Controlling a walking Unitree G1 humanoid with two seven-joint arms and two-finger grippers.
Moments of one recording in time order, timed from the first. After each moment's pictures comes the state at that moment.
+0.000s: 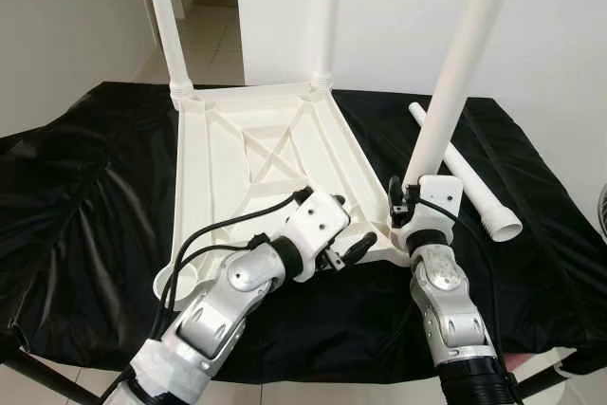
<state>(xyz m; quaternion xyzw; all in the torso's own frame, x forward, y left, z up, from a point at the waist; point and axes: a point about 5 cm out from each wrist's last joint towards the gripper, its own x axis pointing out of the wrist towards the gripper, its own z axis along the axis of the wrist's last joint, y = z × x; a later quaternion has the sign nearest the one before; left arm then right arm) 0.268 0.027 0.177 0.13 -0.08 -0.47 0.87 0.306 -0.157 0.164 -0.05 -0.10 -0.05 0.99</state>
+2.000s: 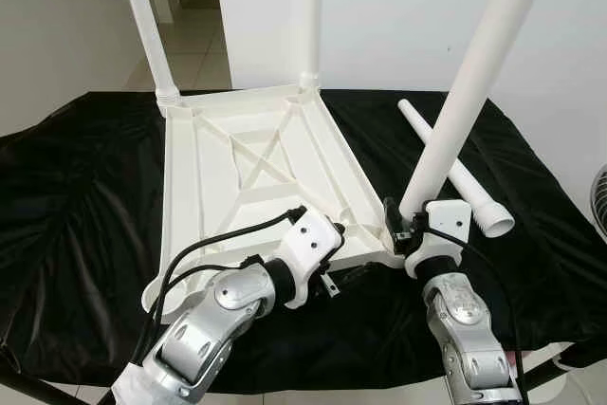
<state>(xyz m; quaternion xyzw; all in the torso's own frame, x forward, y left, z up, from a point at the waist) 0.247 0.033 0.171 0.09 -0.02 -0.49 0.86 0.279 -0.159 0.154 -0.04 -0.07 0.03 1.00</state>
